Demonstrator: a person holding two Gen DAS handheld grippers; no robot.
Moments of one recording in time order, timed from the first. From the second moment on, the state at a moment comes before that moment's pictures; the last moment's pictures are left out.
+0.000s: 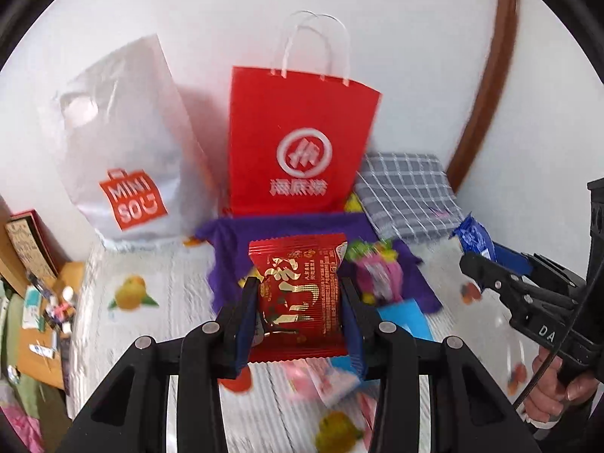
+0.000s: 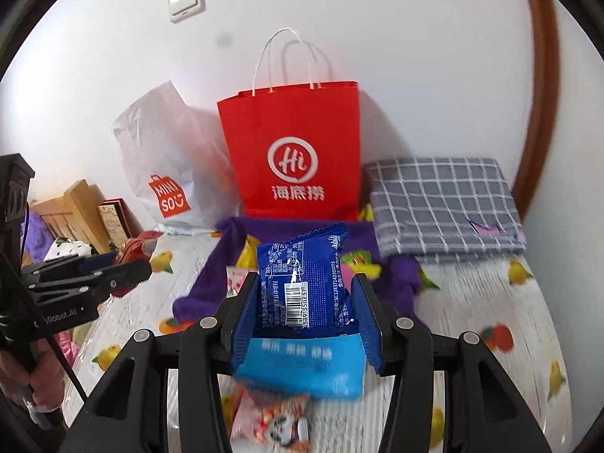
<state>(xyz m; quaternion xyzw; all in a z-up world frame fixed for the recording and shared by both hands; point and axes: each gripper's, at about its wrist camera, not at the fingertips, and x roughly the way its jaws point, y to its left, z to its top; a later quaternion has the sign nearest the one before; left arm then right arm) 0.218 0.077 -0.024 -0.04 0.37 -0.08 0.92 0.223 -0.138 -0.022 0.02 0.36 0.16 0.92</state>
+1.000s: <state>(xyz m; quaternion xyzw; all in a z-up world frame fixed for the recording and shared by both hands) 0.314 0.075 -0.063 -0.05 0.41 -0.07 0.91 0.340 -0.133 -0.087 0.03 0.42 0.20 0.88</state>
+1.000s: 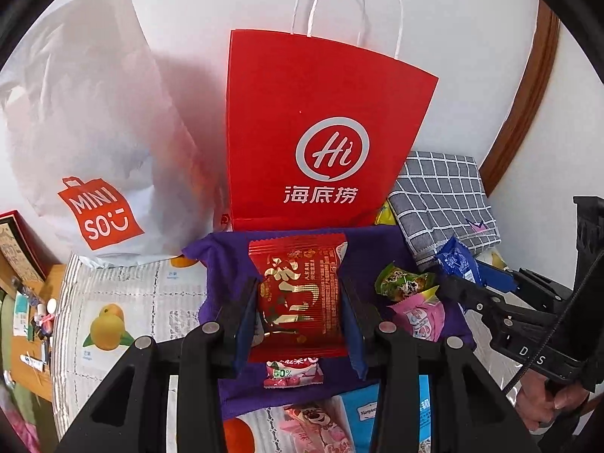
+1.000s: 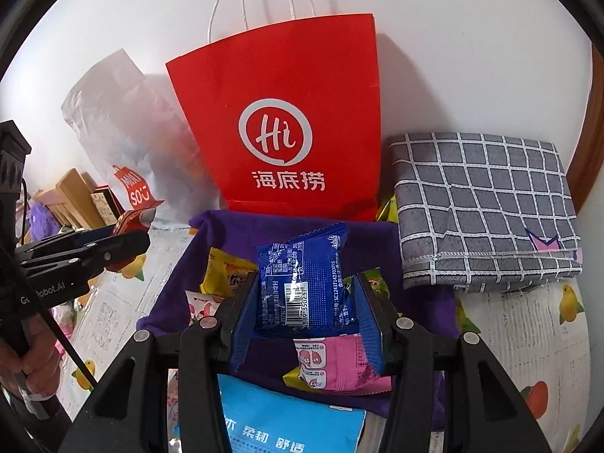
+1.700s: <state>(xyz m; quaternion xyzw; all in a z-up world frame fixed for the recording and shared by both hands) 0.325 0.083 -0.078 -0.07 0.43 -0.05 0.90 0.341 -0.079 -0.131 -0.04 0.49 0.26 0.83</state>
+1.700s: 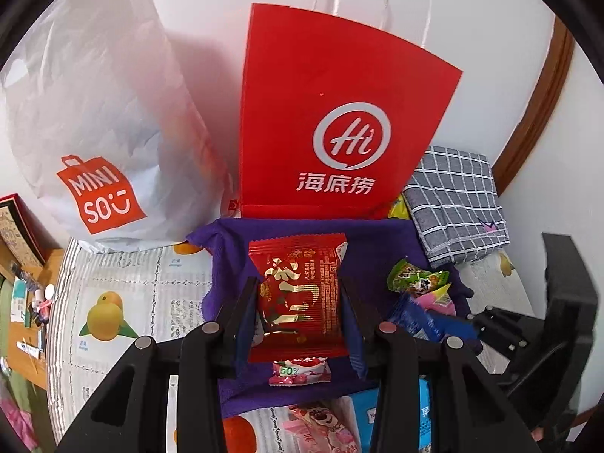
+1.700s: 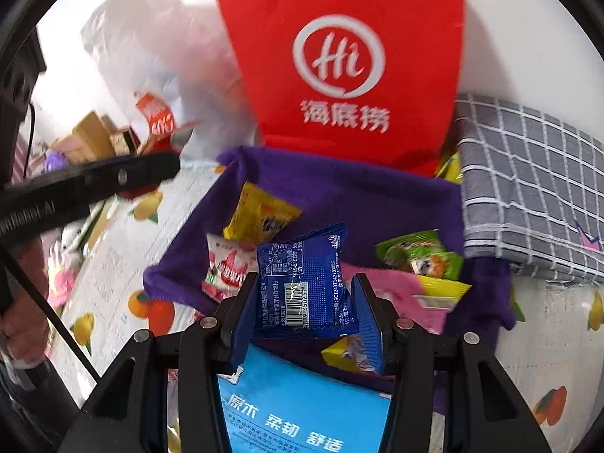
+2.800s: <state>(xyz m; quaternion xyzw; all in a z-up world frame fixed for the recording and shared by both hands) 0.332 0.084 -0.089 -0.07 0.44 -0.04 0.89 0.337 -0.091 -0.111 -0.02 0.49 0.27 0.83</state>
